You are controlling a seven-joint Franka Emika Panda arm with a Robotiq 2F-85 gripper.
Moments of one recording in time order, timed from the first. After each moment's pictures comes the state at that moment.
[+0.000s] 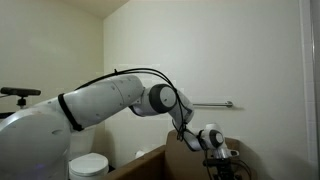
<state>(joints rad) -0.23 1.17 -0.20 -1.20 -0.21 2.22 0.07</state>
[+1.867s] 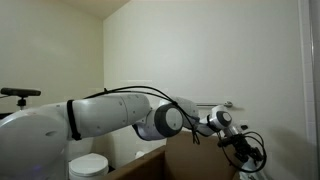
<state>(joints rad) -0.29 1.43 -0.33 -0.47 -0.24 1.95 0.19</state>
